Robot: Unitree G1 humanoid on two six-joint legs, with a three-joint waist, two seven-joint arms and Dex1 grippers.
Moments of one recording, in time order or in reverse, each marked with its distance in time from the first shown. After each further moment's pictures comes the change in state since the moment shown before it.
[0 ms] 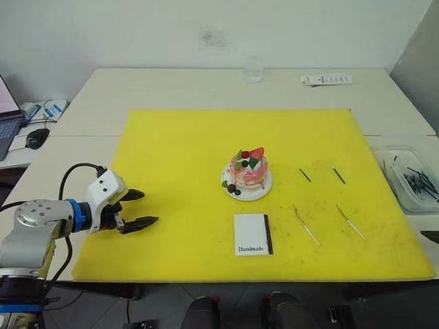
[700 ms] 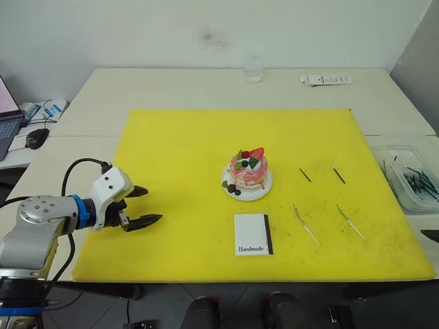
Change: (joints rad) left arm 0.010 0.011 -0.004 -0.120 0.007 0.084 0.047; right arm -0.004 -0.002 0.000 0.000 -0.001 0.021 -0.006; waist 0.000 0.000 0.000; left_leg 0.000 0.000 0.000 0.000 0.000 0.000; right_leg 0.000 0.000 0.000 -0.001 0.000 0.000
